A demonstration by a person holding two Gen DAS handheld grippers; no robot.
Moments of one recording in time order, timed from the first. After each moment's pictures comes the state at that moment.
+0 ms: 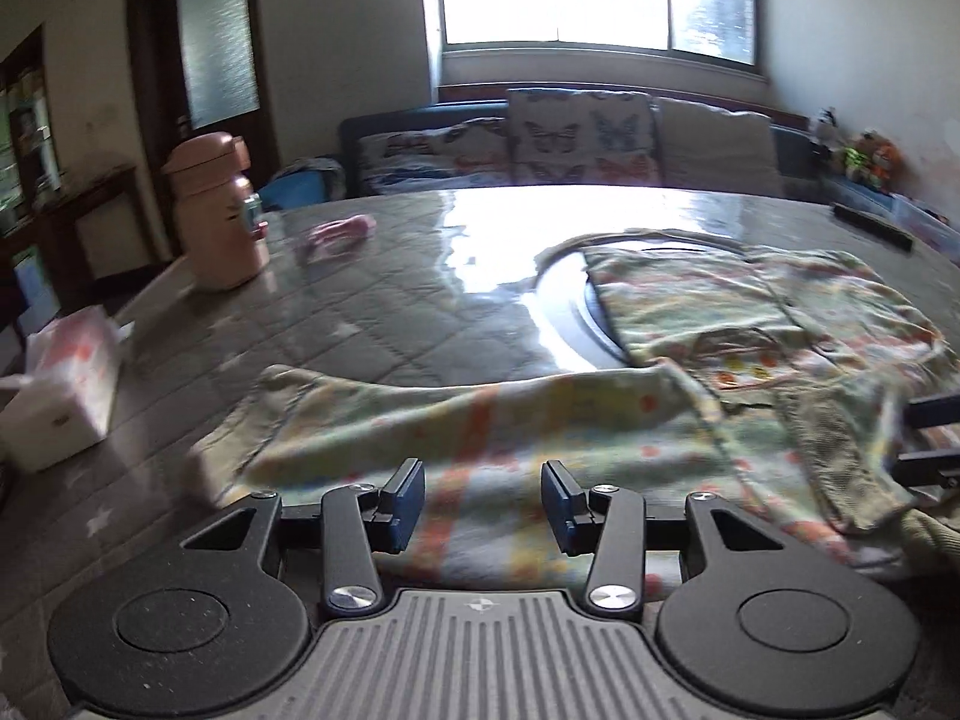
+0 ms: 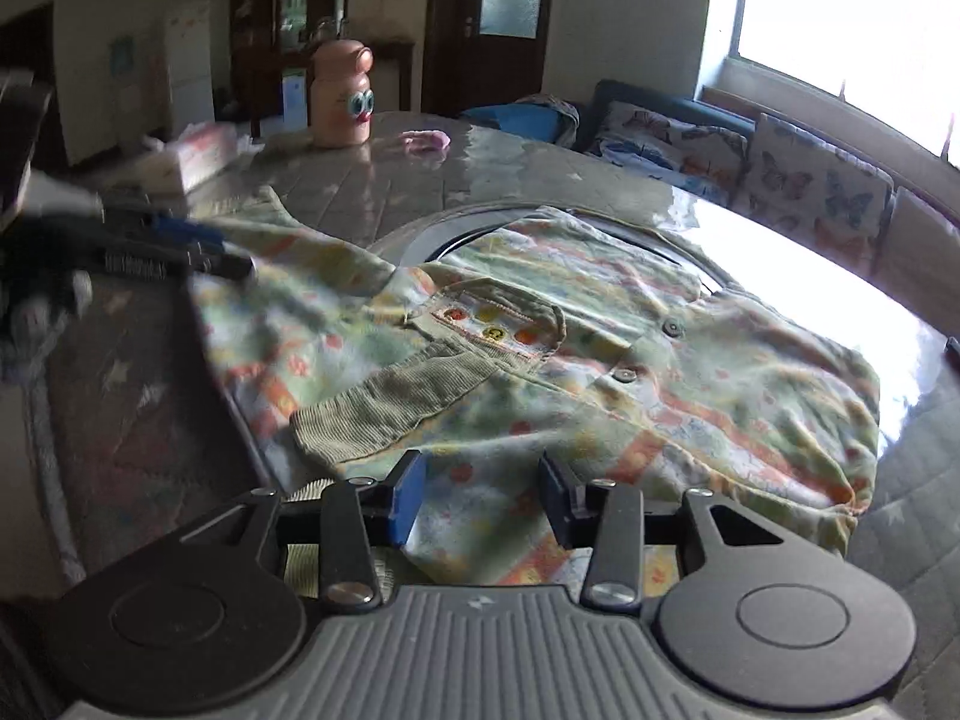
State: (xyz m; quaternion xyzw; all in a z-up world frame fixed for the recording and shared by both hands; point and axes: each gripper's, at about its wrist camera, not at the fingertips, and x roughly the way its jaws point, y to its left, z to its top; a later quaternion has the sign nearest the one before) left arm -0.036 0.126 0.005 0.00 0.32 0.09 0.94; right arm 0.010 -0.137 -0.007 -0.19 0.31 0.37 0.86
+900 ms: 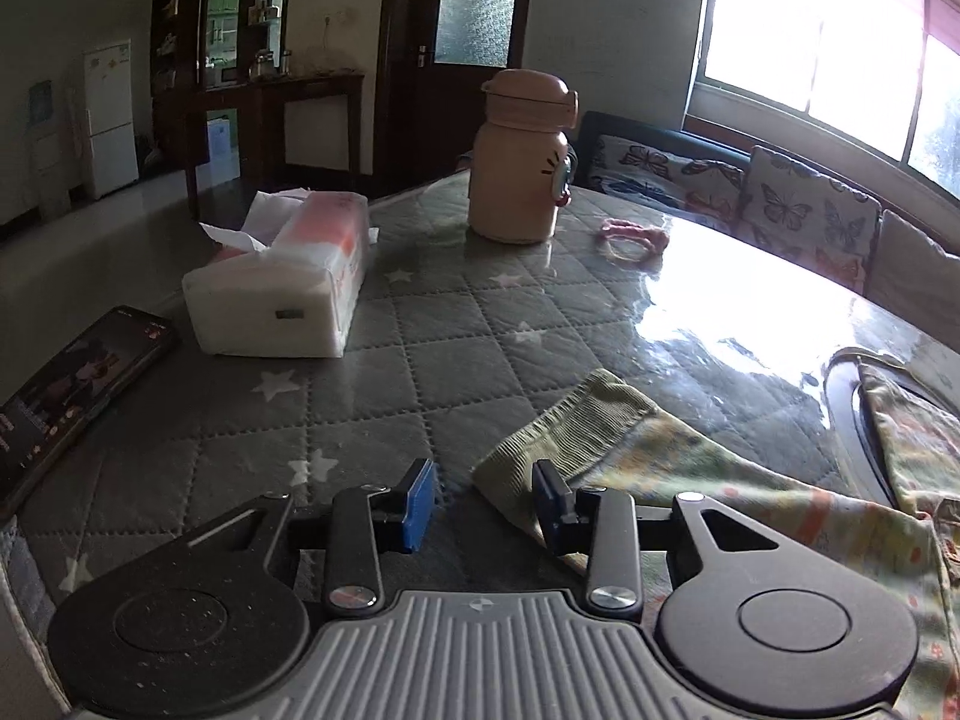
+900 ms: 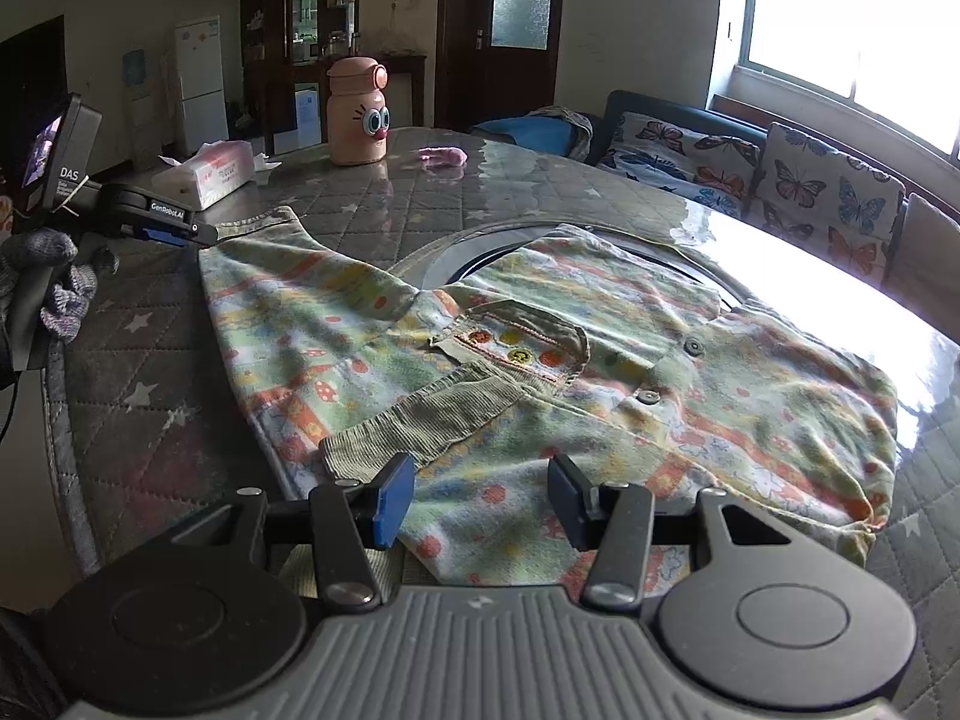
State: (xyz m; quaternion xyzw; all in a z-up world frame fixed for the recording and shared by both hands) left arm -0.043 0.239 -0.004 -0.14 0.30 0.27 0.90; right arm 0.010 -0.135 -0.006 -0.16 0.32 0.38 0.86
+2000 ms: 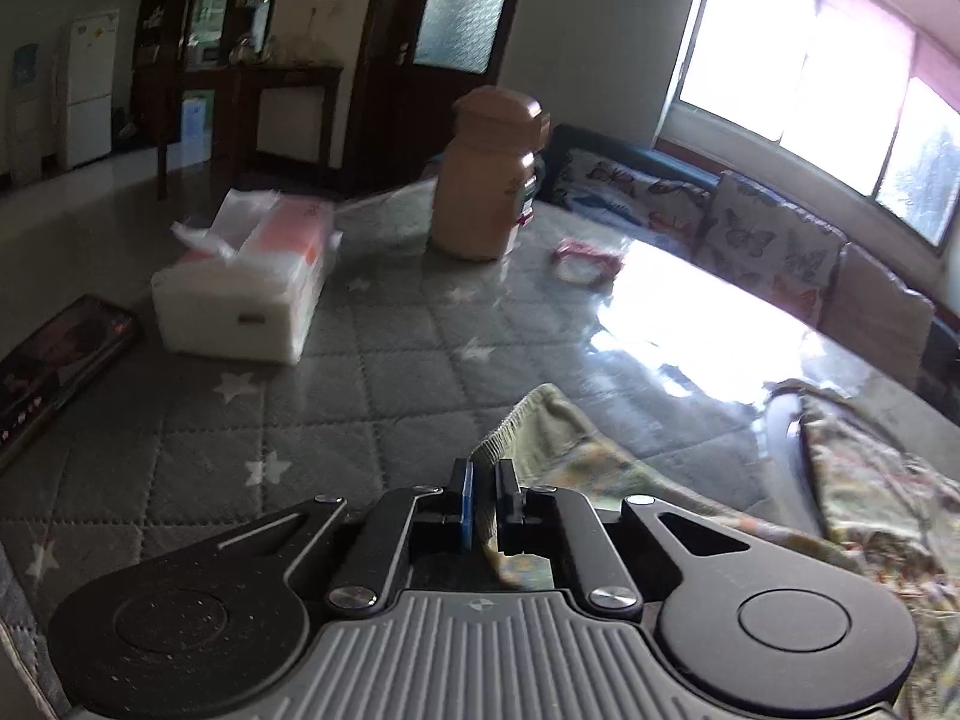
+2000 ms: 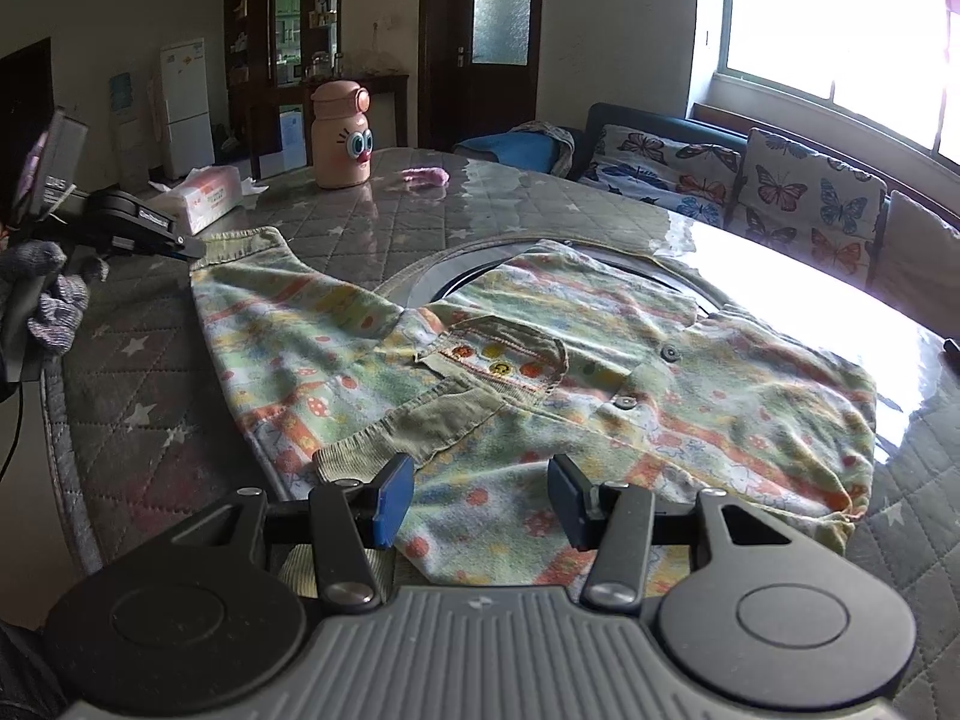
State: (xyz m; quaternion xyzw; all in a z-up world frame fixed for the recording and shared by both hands) left arm -0.050 0.221 0.020 -0.18 0.27 0.21 0.92; right arm 0.007 -0.148 0.004 -0.14 0.30 0.36 0.87
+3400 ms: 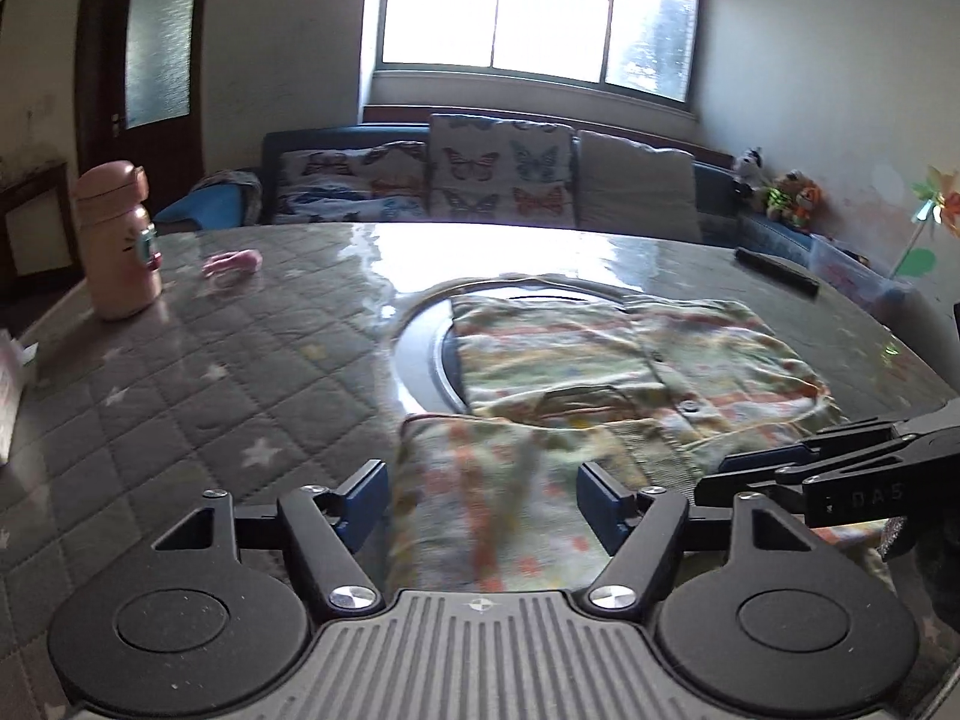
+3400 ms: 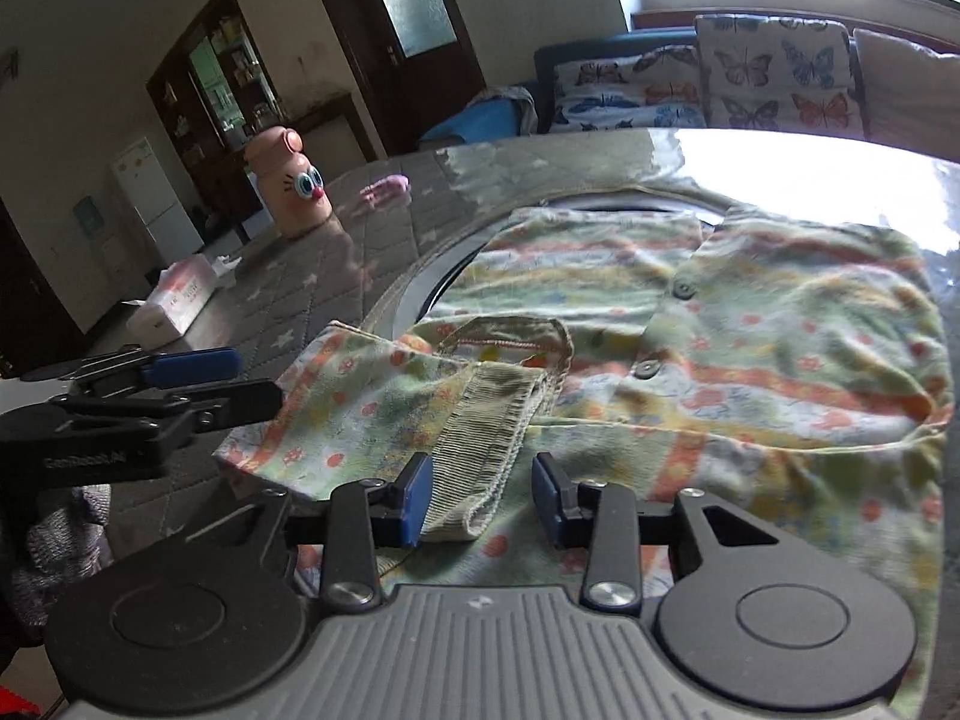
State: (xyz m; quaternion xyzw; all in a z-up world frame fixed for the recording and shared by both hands) left arm -0.028 0.083 0.028 -0.04 0.30 -0.01 0.95; right arm 0.057 -0.142 -0.014 0.02 0.40 0.35 0.85
